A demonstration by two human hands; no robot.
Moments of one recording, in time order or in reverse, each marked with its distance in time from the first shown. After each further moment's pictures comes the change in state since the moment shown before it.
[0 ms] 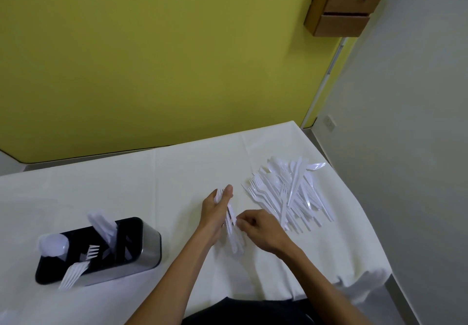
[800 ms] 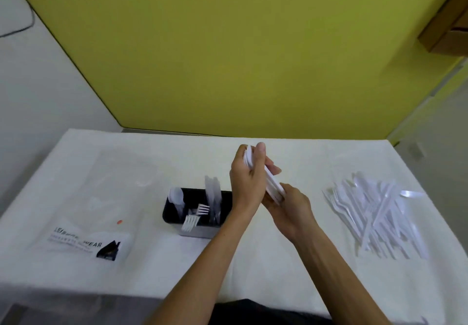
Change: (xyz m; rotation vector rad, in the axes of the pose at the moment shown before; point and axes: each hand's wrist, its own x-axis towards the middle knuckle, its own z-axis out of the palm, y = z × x) left_hand -0.092 0.100 -0.118 -0.132 0.325 0.640; right_hand 0.006 -0.169 0.073 1.271 0.064 0.257
